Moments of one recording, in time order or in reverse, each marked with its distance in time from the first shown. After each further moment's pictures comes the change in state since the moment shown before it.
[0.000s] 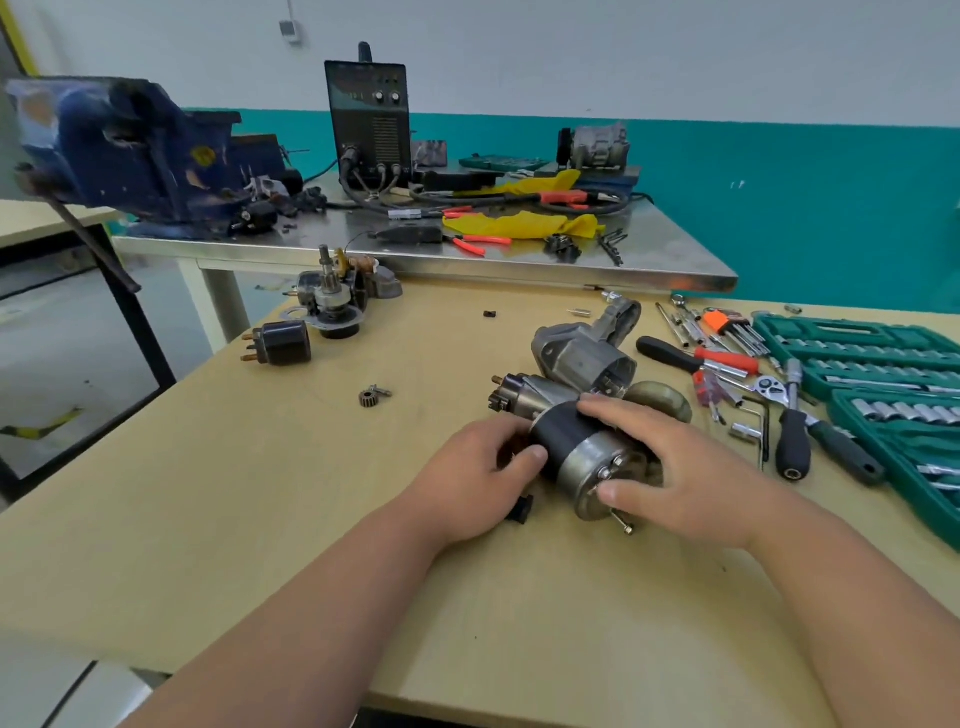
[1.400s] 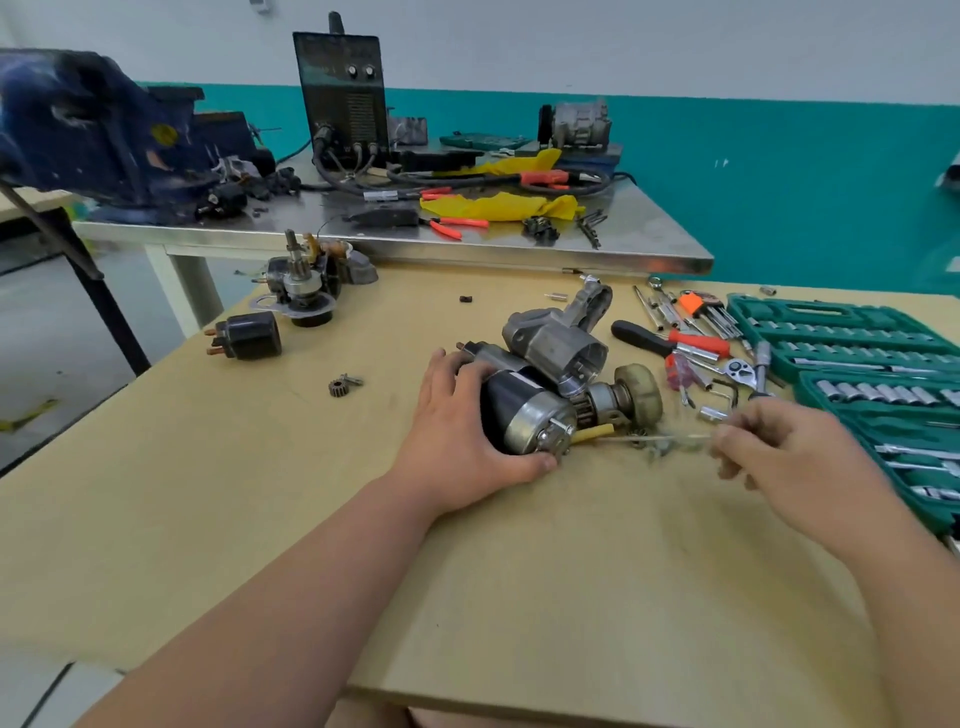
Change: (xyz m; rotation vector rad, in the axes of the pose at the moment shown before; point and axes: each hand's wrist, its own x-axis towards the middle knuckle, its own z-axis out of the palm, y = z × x) left_hand 0.017 0.008 0.010 0.199 0.171 -0.055; right_hand -0.059 0.037 -0.033 0.157 0.472 0.437
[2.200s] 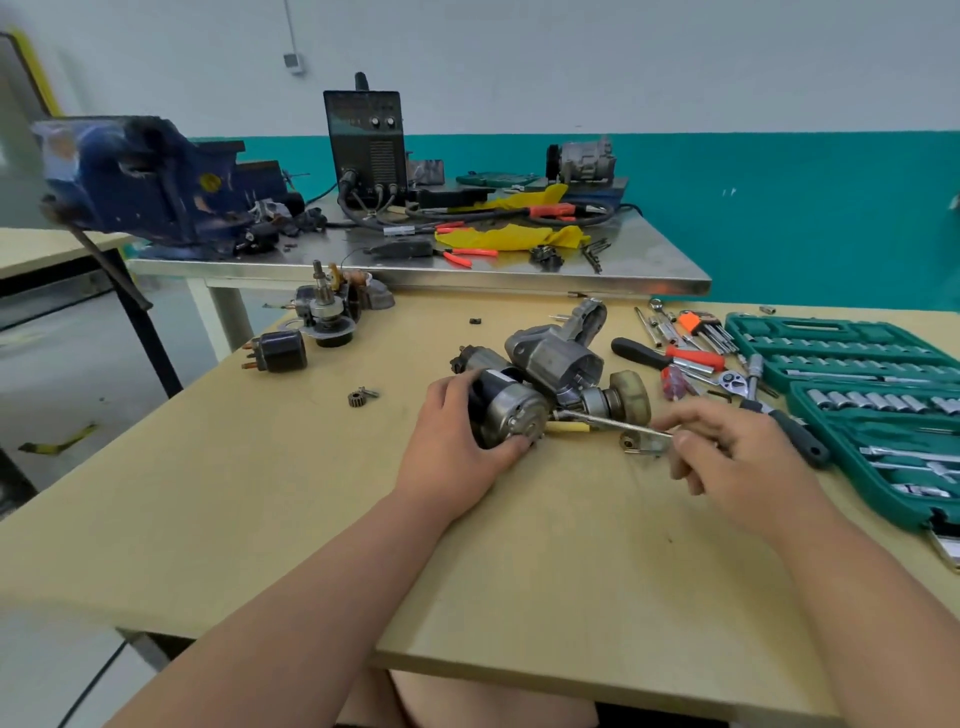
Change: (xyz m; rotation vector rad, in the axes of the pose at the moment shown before) left_hand -0.012 -0.001 0.005 -0.066 0.211 -0.020; right_hand -0.009 -0.007 0.017 0.118 -0.072 -0.271
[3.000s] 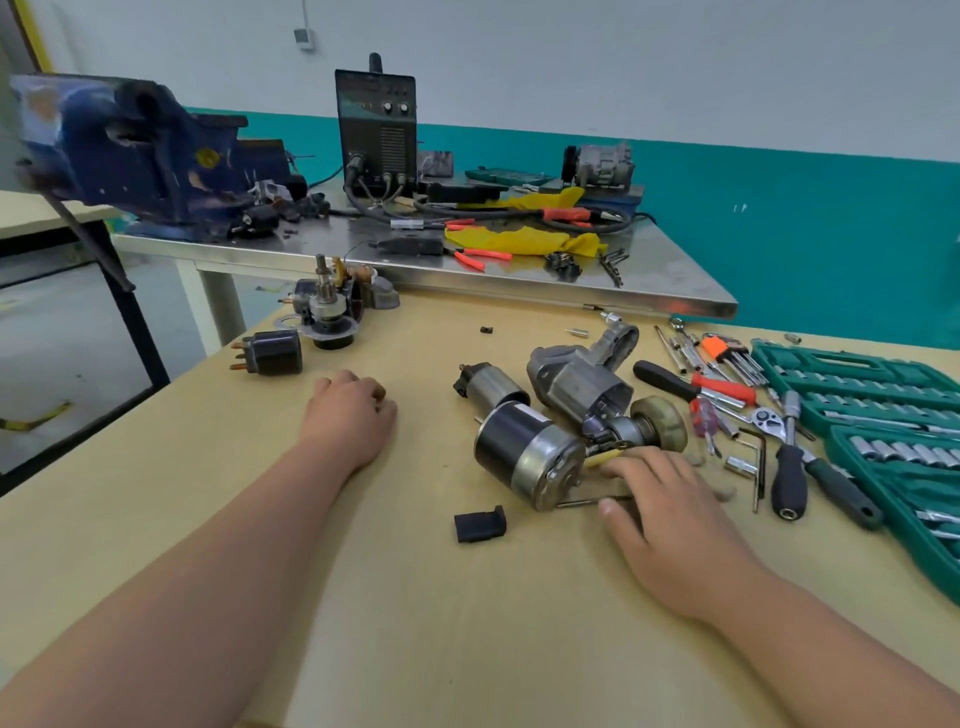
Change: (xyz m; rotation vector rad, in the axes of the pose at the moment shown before) left_hand 0.084 -0.096 -0.060 0.569 -0.116 -0.341; right_hand 0.027 0.004 0.069 -0.572 -0.127 -0.182
